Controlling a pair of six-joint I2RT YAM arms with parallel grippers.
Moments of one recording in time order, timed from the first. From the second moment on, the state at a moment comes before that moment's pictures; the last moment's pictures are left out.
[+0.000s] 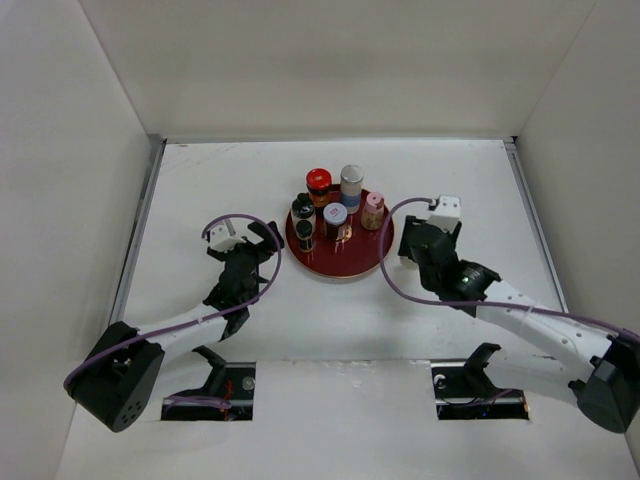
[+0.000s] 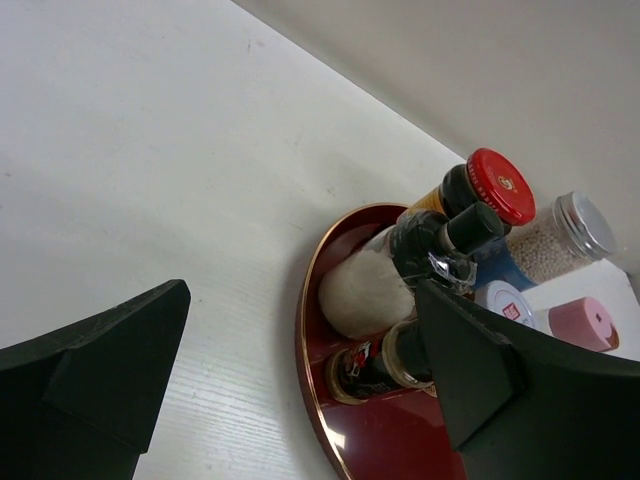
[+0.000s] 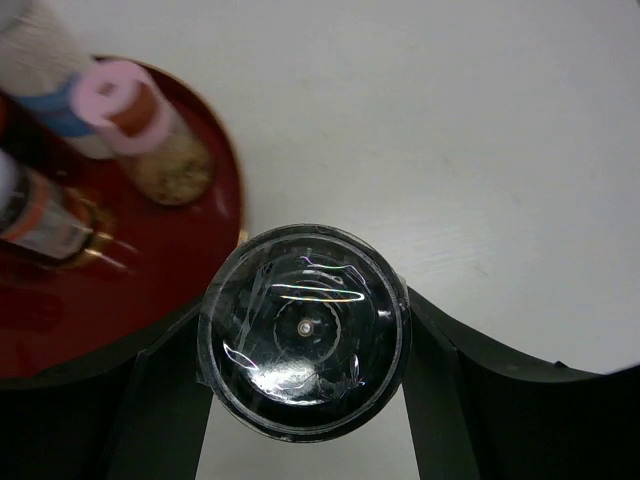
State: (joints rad) left arm -0.57 1.11 0.24 0.80 -0.67 -0.64; right arm 0.73 1.02 0.71 -0.25 0.81 0.46
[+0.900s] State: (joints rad) left arm -0.55 1.08 0.24 0.67 -0.75 -0.69; right arm 0.82 1.59 0.92 0.24 0.59 0.33
